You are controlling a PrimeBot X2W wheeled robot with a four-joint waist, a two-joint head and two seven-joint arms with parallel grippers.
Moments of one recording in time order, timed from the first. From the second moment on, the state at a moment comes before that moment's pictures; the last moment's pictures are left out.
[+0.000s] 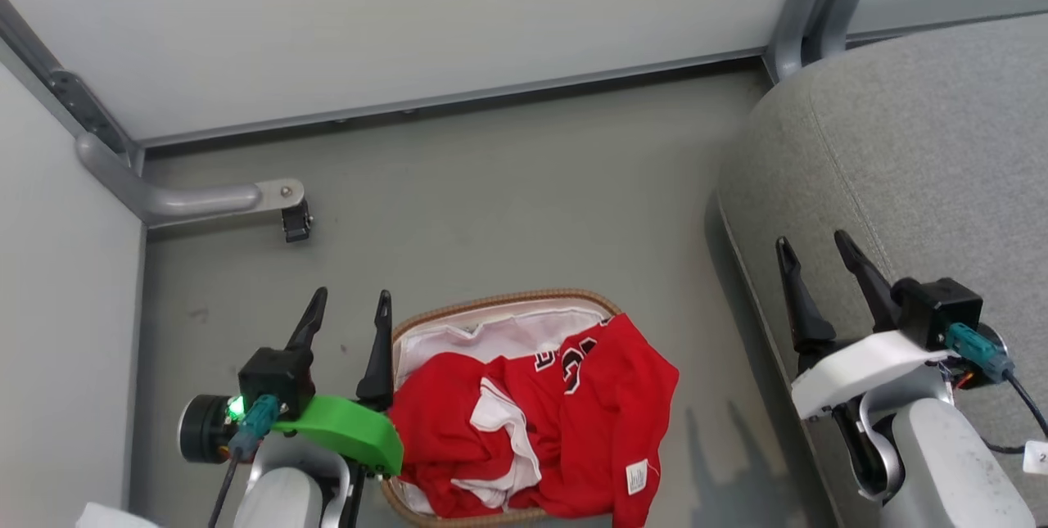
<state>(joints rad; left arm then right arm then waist) -0.18 0.05 -0.20 0.37 -0.20 -0.07 -0.23 -0.25 -0.11 0.05 0.32 0.26 0.13 -0.23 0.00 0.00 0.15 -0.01</state>
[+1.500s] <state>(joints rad) -0.69 0.05 -0.75 1.13 -0.47 -0.05 -0.24 -0.49 -0.12 0.14 0.21 0.14 0.13 -0.26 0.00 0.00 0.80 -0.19</state>
